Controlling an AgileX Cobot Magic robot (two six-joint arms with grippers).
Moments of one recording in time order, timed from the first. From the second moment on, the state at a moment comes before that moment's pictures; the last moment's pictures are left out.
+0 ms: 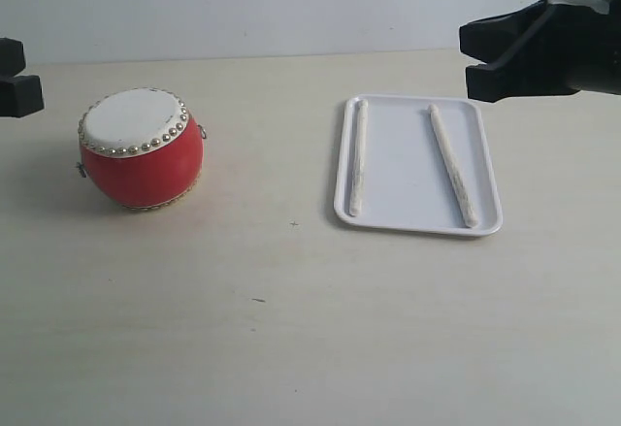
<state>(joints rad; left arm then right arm) -0.42 0.99 -0.57 -1.64 -0.12 1.59 0.25 1.23 -0.67 1.74 0.37 -1.86</state>
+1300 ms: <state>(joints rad) -0.38 0.99 -0.53 -0.15 -0.17 -0.18 0.25 1.23 -0.67 1.74 0.37 -1.86</state>
